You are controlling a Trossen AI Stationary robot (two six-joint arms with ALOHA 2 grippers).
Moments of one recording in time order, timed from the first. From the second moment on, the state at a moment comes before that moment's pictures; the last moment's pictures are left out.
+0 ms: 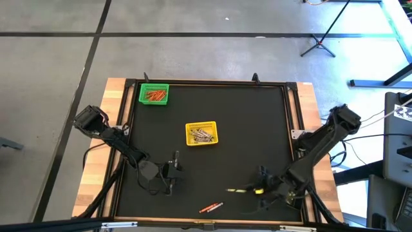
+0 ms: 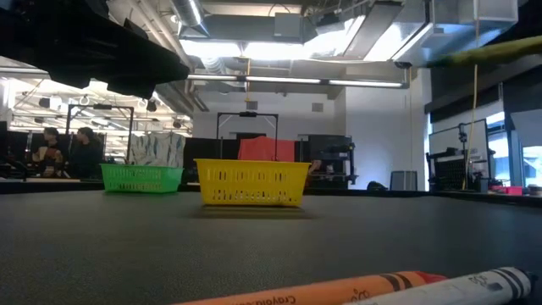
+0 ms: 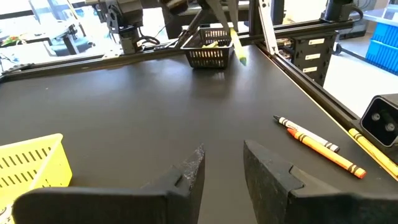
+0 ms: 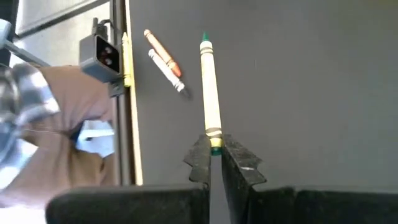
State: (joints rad) left arm -0.62 1.65 0.49 0.89 -0.53 -0.05; right arm 0.83 1.50 0.97 -0.40 0.35 0.96
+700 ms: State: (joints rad) left arm -0.62 1.65 0.49 0.89 -0.53 -0.07; right arm 1.08 1.31 0.97 -0.69 0.35 1.58
